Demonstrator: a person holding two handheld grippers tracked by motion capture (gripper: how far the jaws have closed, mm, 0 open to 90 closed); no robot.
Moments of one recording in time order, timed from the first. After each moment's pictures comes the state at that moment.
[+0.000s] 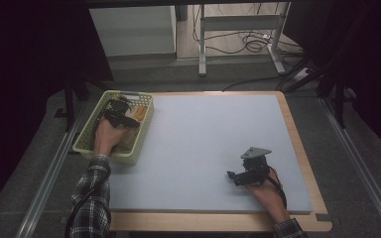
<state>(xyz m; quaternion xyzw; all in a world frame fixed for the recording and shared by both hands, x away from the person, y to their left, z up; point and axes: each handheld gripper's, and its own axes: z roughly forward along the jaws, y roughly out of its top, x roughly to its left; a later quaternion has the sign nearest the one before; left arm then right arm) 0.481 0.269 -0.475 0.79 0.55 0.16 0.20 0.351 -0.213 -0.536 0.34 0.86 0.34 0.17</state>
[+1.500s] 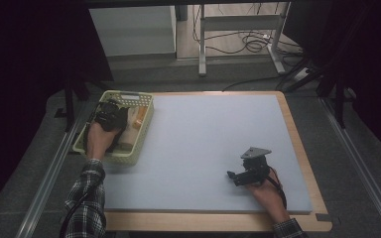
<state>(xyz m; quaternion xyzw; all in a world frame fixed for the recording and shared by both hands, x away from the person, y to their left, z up) 0.468 0.296 -0.479 0.77 0.58 0.18 0.19 0.351 -0.213 -0.536 0.34 0.86 0.34 0.17</state>
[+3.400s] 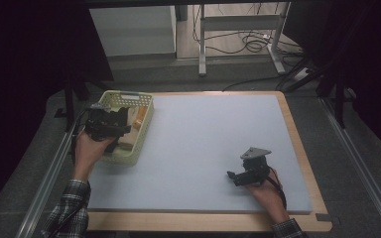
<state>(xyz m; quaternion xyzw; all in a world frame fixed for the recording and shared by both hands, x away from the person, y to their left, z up) 0.398 0.296 -0.446 0.76 0.52 0.16 0.36 0.350 -0.212 -0.535 0.34 0.86 0.34 0.18</state>
